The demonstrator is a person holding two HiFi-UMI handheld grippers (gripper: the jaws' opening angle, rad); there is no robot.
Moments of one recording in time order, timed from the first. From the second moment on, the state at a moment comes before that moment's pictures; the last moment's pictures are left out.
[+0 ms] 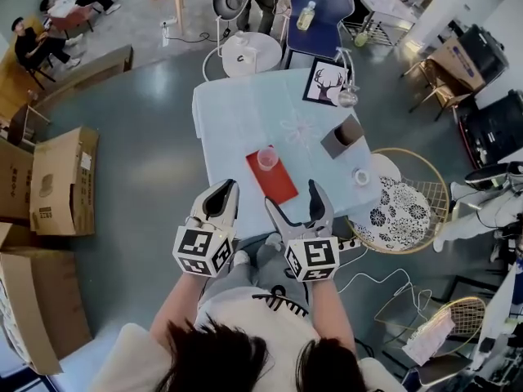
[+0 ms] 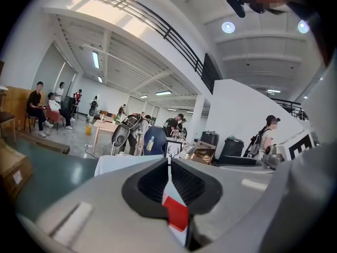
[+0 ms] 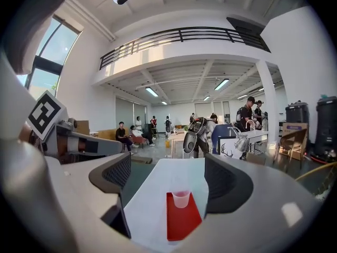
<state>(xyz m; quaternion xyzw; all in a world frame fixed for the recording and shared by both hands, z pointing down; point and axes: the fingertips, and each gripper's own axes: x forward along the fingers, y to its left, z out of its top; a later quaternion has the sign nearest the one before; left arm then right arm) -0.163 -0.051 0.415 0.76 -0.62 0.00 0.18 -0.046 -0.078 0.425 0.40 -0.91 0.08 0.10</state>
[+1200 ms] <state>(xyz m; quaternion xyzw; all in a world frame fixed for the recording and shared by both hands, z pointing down) -0.193 -0.129 0.491 0.70 -0.67 0.01 0.25 -0.085 -0.175 0.559 0.36 -0.91 0.10 0.17</state>
